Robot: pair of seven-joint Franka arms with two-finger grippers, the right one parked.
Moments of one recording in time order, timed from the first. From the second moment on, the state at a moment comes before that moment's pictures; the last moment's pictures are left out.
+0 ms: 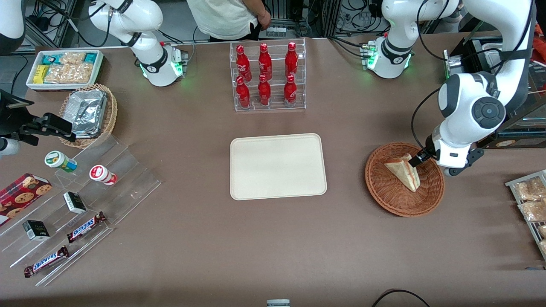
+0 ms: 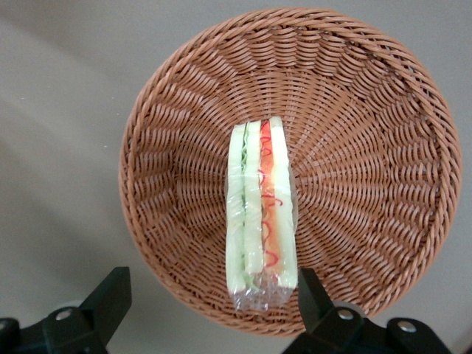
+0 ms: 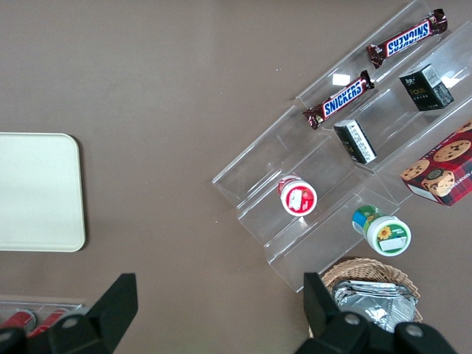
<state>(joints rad) 0.03 0.10 -0.09 -2.22 0.07 2.24 -0.71</state>
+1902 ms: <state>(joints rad) 0.03 0.25 -0.15 -2.10 0.07 2.18 -0.82</state>
